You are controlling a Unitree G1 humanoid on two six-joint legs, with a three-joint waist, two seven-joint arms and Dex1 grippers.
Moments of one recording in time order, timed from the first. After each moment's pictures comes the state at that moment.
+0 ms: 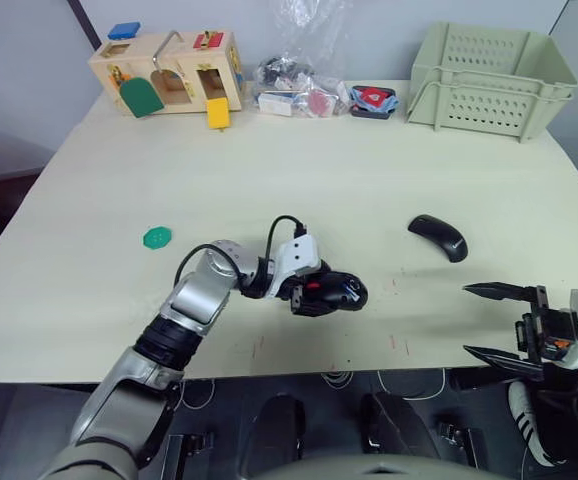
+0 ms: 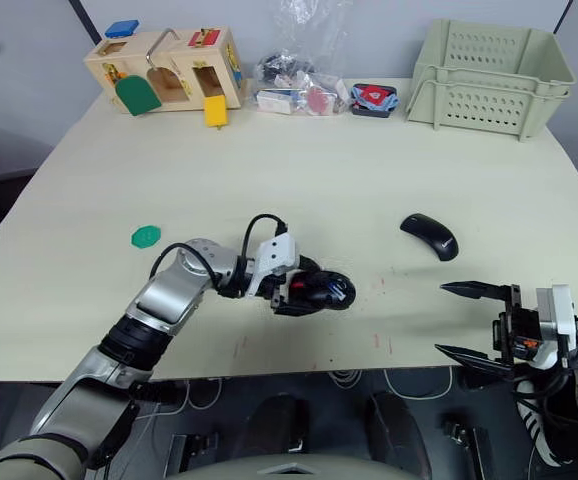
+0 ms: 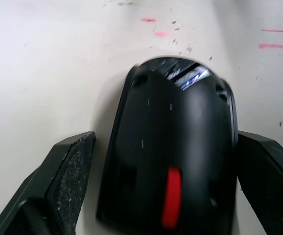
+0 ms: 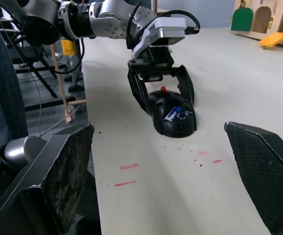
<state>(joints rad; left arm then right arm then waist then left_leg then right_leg) -0.52 0.56 -0.36 0.05 -0.12 0.39 -1.17 0.11 -0.66 -0.28 -0.04 0.68 -0.09 1.54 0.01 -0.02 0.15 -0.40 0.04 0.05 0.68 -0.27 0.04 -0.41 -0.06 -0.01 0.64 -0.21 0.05</state>
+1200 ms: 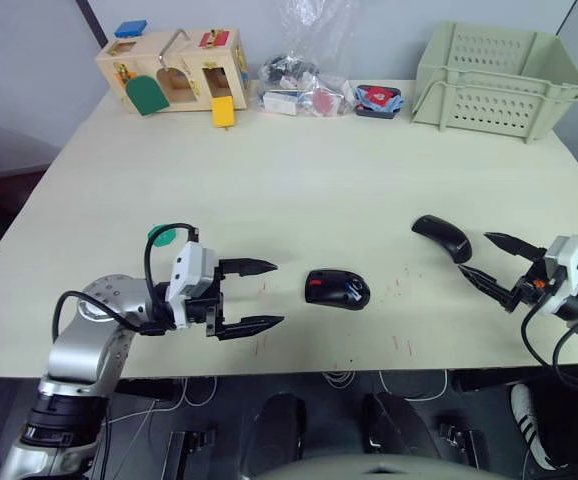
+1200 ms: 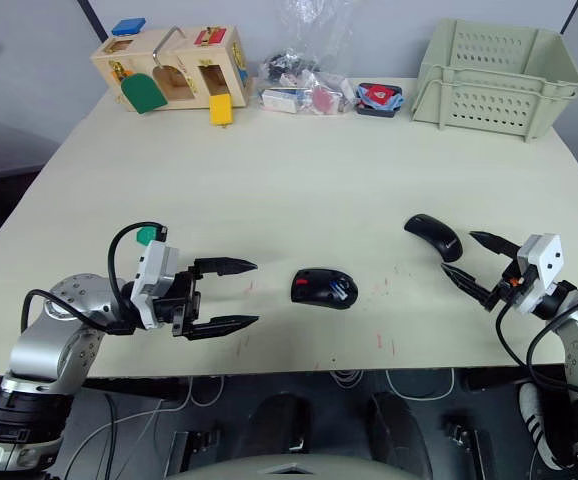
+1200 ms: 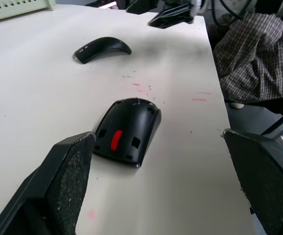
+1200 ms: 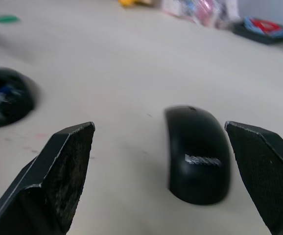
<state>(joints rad) -0.09 0.76 0.11 -0.22 -0.53 0.23 -1.33 -0.10 -0.64 -0.28 0.14 0.44 0.02 0.99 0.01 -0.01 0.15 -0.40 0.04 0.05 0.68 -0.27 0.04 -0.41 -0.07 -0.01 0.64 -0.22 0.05</state>
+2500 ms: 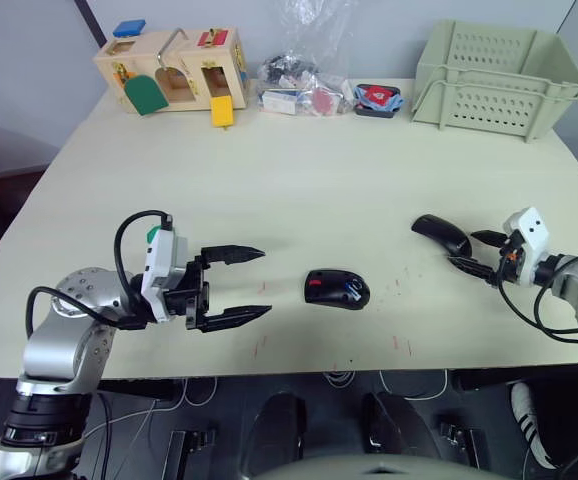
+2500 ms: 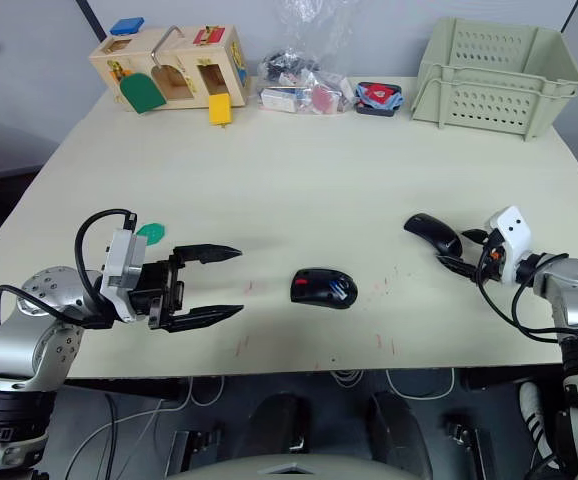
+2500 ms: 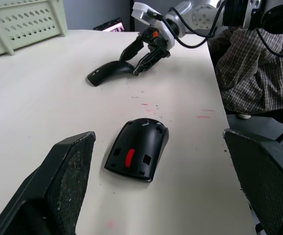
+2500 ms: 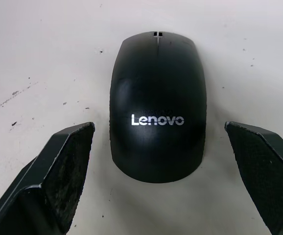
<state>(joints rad) -0.10 0.78 0.16 -0.22 -0.61 0.23 -1.33 -0.39 -0.70 -0.09 0.44 0.28 0.23 1.02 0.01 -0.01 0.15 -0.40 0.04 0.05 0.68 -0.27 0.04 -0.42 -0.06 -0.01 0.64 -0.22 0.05</state>
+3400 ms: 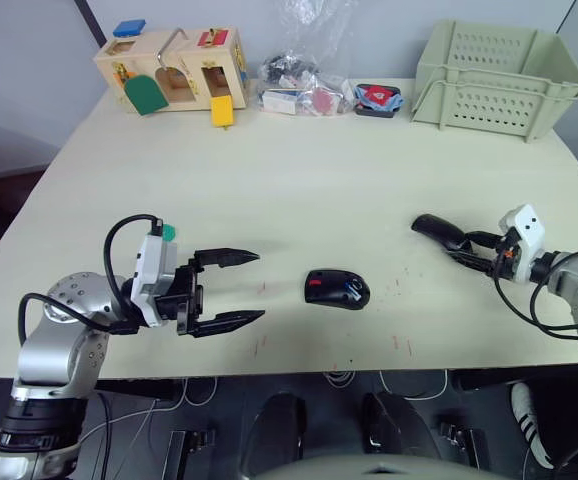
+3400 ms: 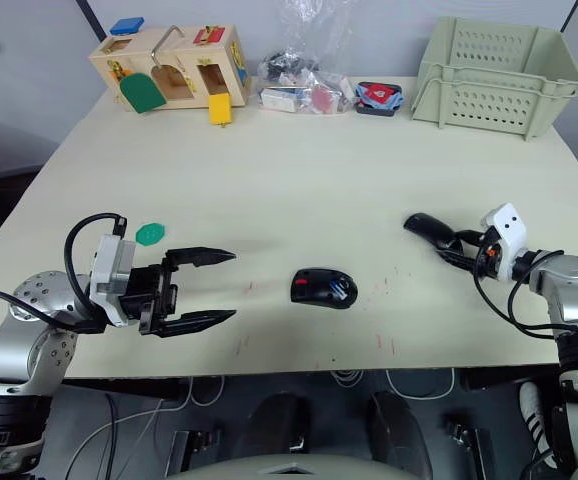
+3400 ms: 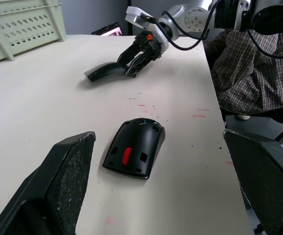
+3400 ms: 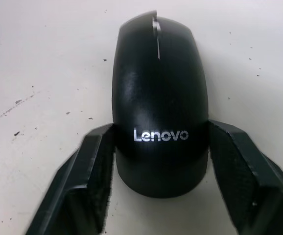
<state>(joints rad) -0.08 0.78 0.19 -0.20 -0.62 0.18 -1.38 -0.41 -0.70 -0.09 0.44 0.28 0.23 1.02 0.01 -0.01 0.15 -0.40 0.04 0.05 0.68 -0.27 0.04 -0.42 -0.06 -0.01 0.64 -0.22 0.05</state>
